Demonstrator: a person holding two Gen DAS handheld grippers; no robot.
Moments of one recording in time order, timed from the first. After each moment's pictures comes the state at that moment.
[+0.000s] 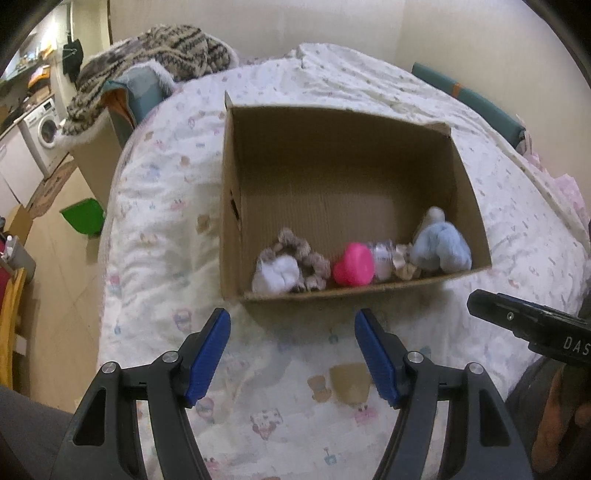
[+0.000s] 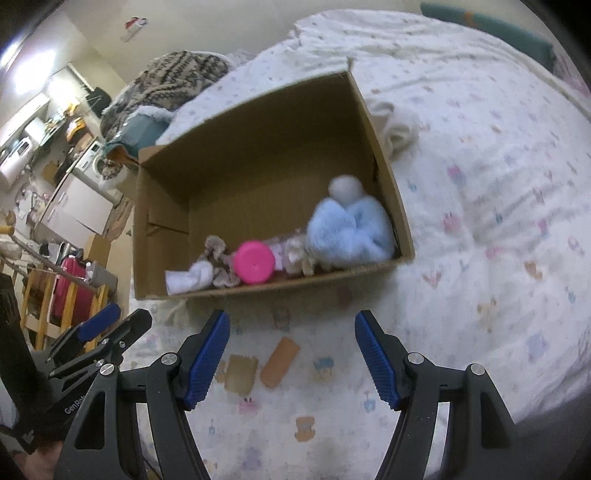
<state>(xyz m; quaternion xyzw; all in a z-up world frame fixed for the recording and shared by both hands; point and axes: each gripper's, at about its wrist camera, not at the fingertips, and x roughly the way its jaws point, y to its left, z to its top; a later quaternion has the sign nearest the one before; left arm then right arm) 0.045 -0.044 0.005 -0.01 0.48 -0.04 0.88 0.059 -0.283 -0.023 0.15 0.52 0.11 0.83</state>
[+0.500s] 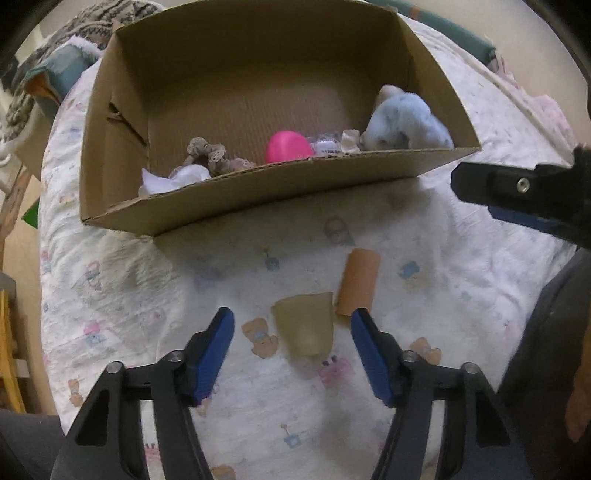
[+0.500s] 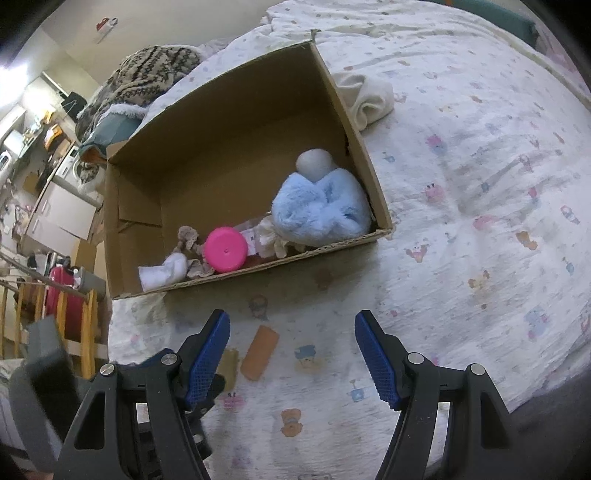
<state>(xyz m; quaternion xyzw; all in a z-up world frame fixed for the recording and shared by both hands) 0.042 -0.098 -0.066 0.05 0.57 -0.11 0.81 0.065 -0.291 -0.040 0.17 0.55 0.08 0.82</state>
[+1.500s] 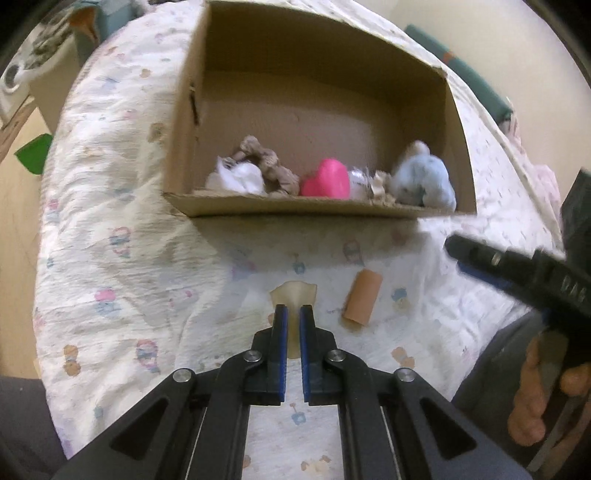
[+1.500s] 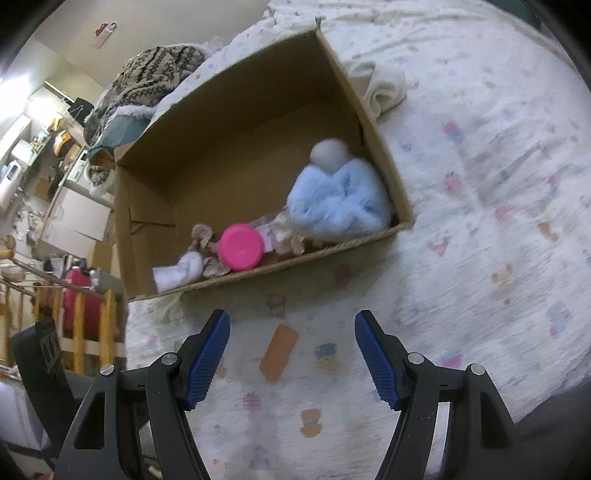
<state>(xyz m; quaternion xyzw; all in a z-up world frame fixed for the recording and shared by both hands) 0.041 -0.031 -0.032 -0.08 0.57 -0.10 0.81 0.071 -0.285 -0.053 0.21 0.57 0.12 0.79</state>
